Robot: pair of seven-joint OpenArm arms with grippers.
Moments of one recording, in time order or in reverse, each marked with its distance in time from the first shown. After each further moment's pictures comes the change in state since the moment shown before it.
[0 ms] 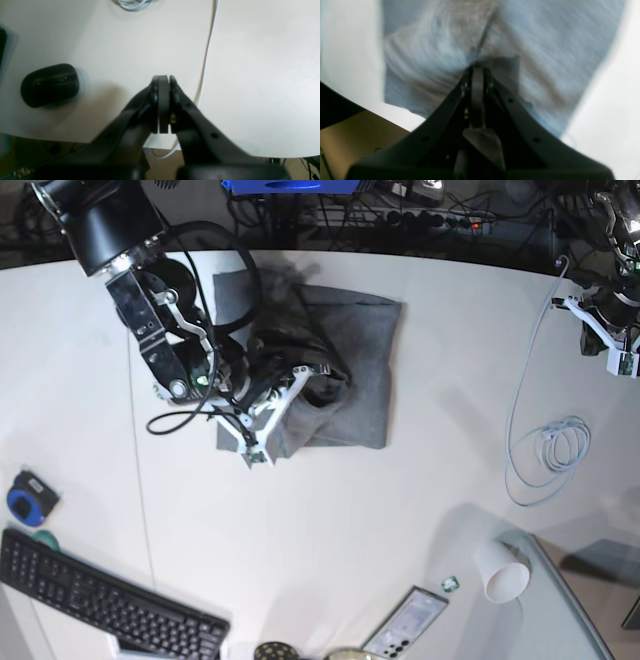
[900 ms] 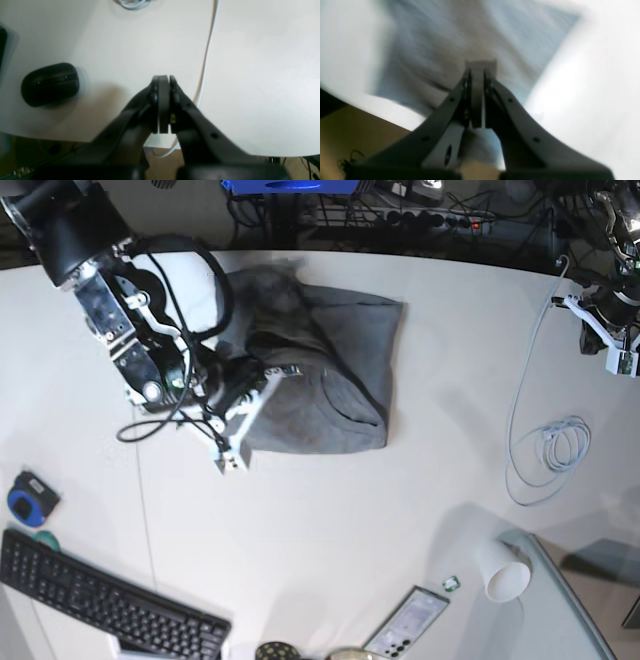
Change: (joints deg) left arm 0.3 0.1 0.0 0.0 0.0 0.0 0.0; right arm 0.6 8.2 -4.0 8.5 -0.9 -5.0 -7.5
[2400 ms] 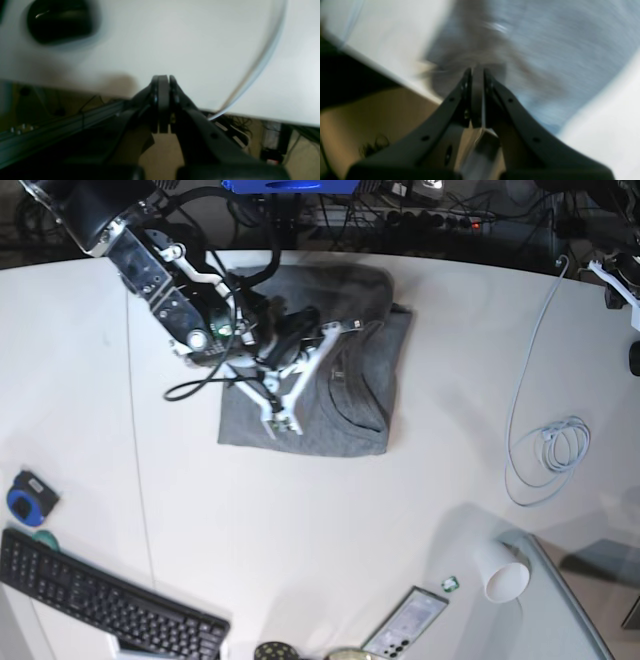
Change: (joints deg) left arm 4.9 -6.6 -1.7 -16.0 0.3 0.5 -10.4; right arm -4.6 -3.3 -6.4 6.6 0.9 -7.8 2.8
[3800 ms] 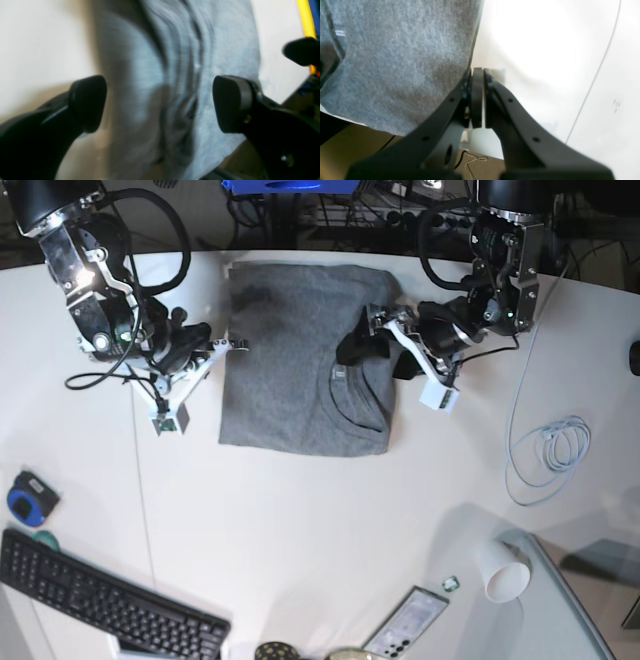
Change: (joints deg) left arm -18.2 14.0 39.0 1.4 -30.6 -0.1 18.3; right arm -6.9 7.5 15.5 -2.6 -0.2 6.2 5.0
